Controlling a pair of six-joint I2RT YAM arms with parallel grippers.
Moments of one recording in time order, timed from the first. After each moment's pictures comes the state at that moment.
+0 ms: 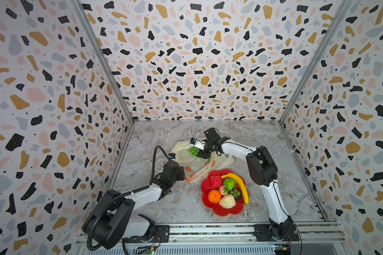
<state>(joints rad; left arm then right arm) -0.47 1.32 0.41 0.24 -0.13 -0.45 0.65 2.27 1.75 -0.37 -0.33 -0.63</state>
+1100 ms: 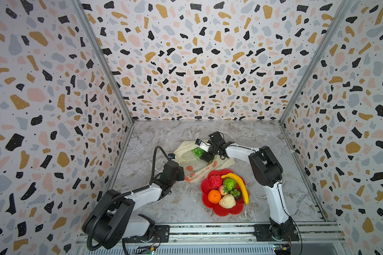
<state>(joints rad) -0.47 1.31 0.41 0.22 -0.14 -0.45 0.62 2.23 1.58 -0.20 -0.26 -0.57</state>
